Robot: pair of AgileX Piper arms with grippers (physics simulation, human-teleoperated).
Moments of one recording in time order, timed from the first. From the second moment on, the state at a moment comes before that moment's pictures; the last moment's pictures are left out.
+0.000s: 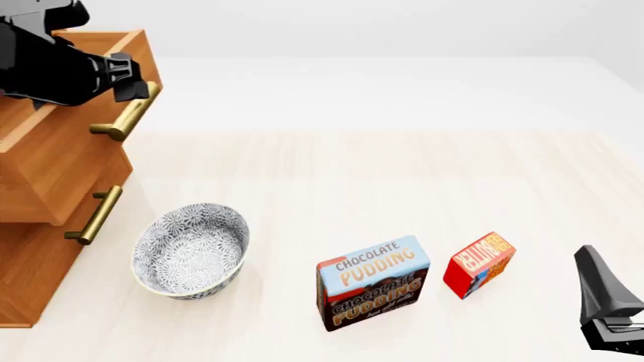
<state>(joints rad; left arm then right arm) -0.08 1.36 -1.28 0.70 -0.22 0.00 0.01 0.00 0.00 0.00</state>
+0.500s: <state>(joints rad) -0.12 1.36 -1.27 0.68 -0.27 0.00 0.01 0.00 0.00 0.00</state>
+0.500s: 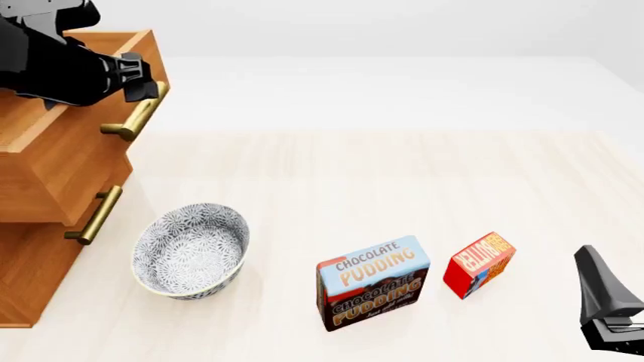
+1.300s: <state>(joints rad) -0.20 1.36 -1.27 0.66 -0.33 0.00 0.01 0.00 0.00 0.00</state>
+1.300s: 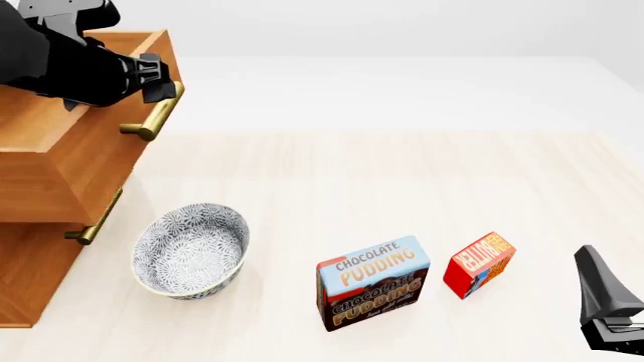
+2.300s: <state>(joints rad) -0.31 1.38 -1.27 0.65 -0.38 0.00 0.01 0.00 0.00 0.00</state>
